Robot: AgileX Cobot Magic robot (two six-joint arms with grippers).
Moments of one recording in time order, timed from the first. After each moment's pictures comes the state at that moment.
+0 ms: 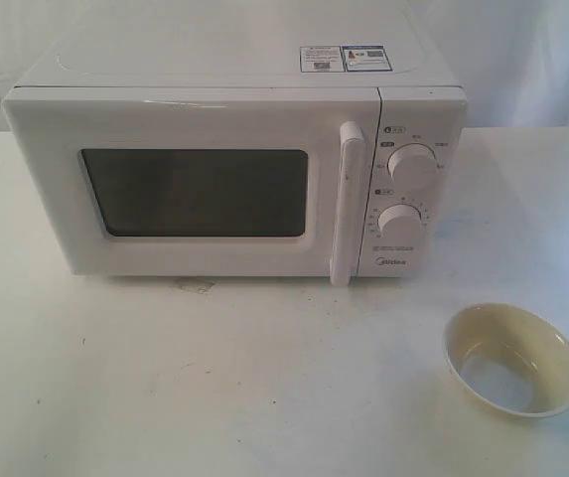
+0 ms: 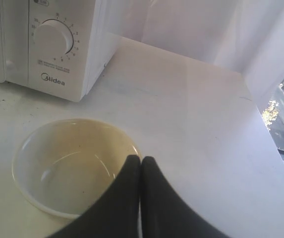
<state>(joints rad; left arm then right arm) -0.07 0.01 0.01 -0.84 0.04 0.68 0.05 0.00 0.00 -0.18 0.34 -0.04</state>
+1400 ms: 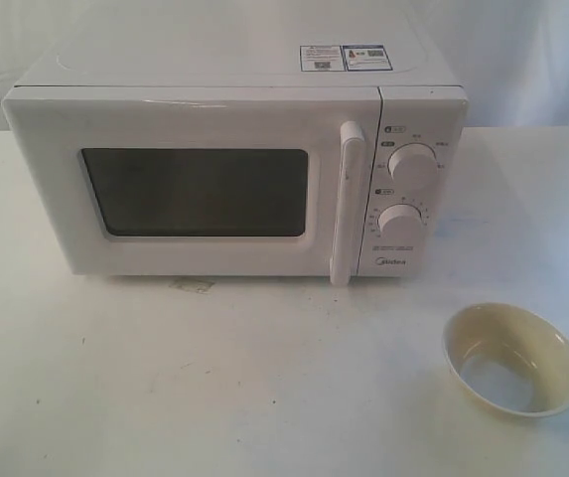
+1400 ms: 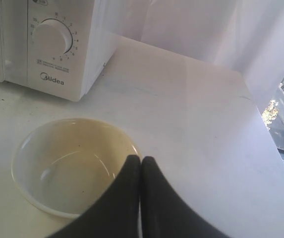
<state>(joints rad) -0.07 0.00 0.02 -0.11 0.46 0.30 0.05 0.00 0.00 -0.18 0.34 -0.04</state>
